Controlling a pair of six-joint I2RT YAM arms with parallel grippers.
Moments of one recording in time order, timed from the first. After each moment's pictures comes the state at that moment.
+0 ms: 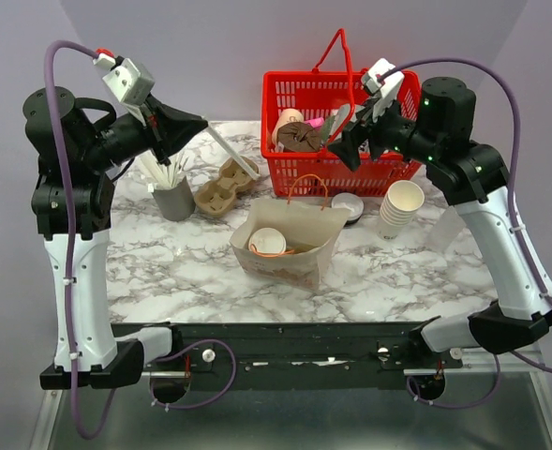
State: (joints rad) left arm 0.02 1.21 1.86 -0.60 0.94 -0.01; right arm 0.49 1.40 1.88 -0.75 -0.32 -0.26
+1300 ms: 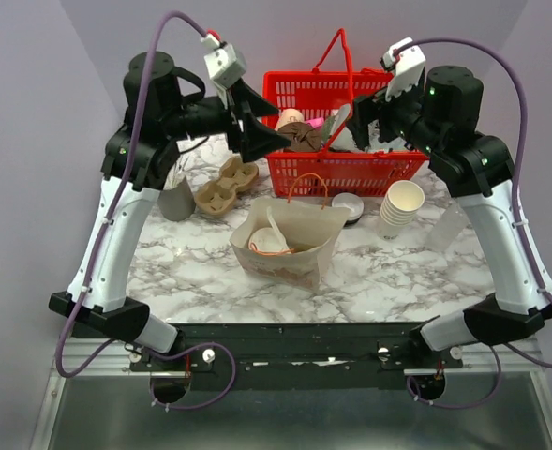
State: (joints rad) left arm -0.40 1.48 1.99 -0.56 0.96 -0.07; right arm 0.48 1.43 1.97 -0.77 -0.02 -0.17
